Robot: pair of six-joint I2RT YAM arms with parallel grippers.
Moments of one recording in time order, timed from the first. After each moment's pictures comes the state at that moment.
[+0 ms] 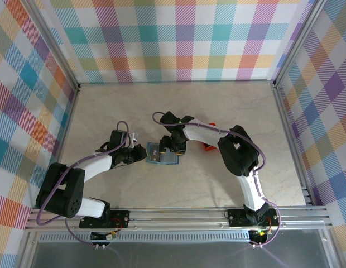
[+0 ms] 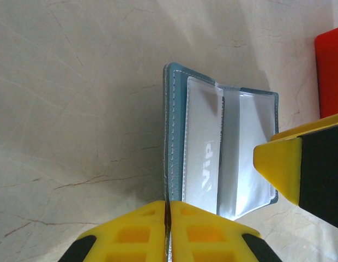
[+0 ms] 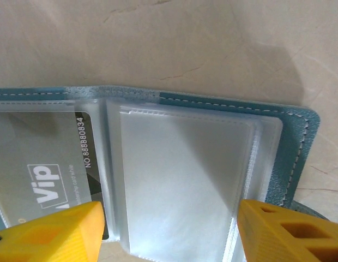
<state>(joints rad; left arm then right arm) -0.25 1.39 0.55 -0.08 0.45 -0.53 0.80 2.09 1.57 -0.78 -0.19 0.74</state>
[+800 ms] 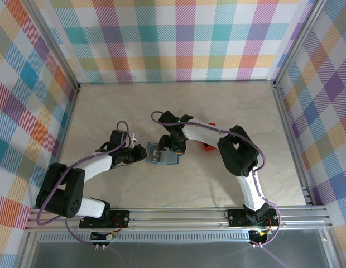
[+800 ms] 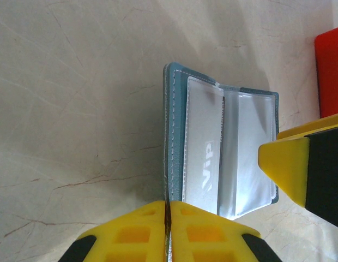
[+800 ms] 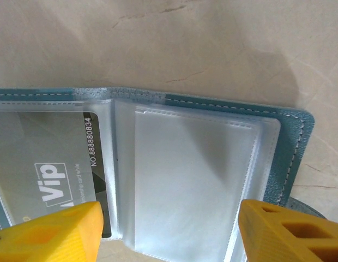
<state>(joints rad) -0.25 1.39 0.55 -0.08 0.45 -0.53 0.81 2.10 1.60 -0.81 -0.17 0.73</state>
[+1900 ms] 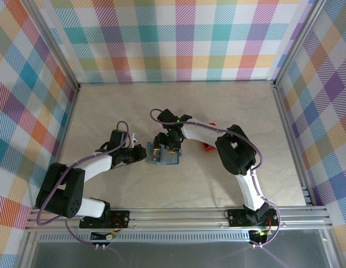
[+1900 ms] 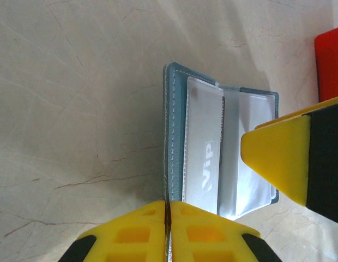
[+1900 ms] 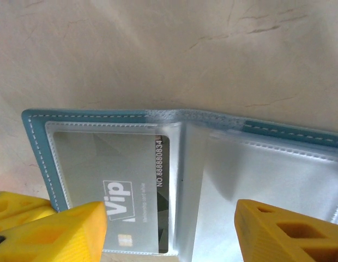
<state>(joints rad) -0.25 1.39 0.55 -0.08 0.45 -0.53 0.80 2.13 1.62 -0.70 -0.27 0.78</state>
